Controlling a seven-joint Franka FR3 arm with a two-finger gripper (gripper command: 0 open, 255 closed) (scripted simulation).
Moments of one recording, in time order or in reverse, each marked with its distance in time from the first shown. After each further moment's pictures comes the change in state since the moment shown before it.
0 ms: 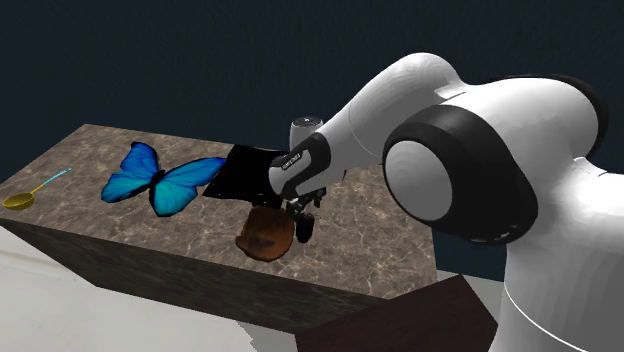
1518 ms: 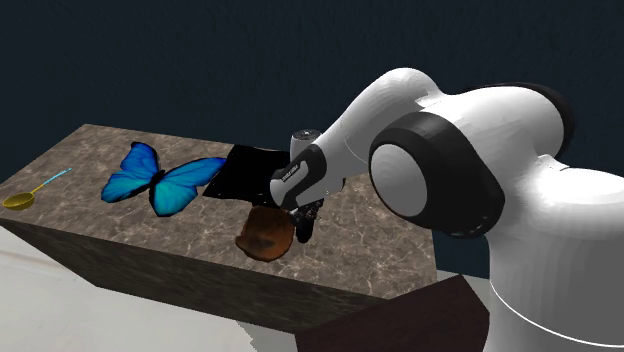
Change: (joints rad) arm 0.004 0.071 0.001 0.000 0.000 0.071 -0.002
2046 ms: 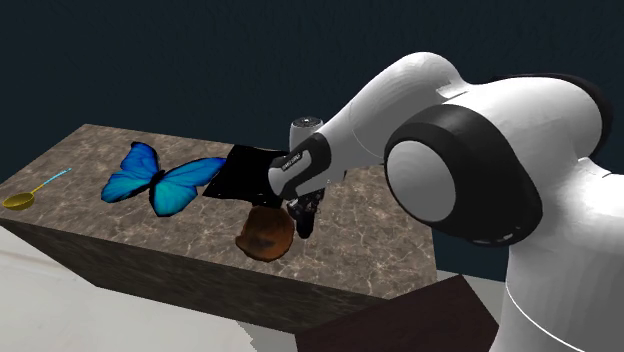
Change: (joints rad) arm -0.002 -0.079 0.000 -0.010 0.000 -0.070 0.002
